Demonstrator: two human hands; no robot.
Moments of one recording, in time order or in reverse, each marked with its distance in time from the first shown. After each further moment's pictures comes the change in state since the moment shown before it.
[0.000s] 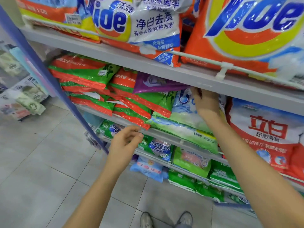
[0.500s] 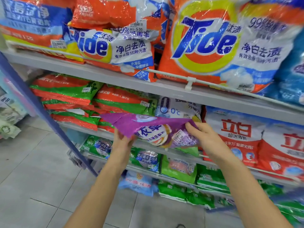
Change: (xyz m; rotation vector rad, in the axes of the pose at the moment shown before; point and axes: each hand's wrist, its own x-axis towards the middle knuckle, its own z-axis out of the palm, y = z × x) left_hand 0.044 -0.032 0.037 -0.412 -0.010 -0.344; right_hand -0.106 -0.026 -0.080 0.548 -0.323 0.219
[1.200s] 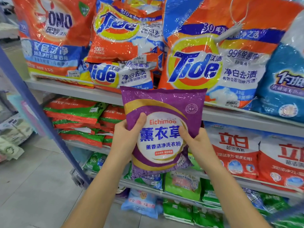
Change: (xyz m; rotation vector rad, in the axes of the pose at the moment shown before) left_hand -0.085 0.124 0.041 0.020 -0.140 0.424; right_hand -0.008 -0.029 0.020 0.227 0.147 -0.265
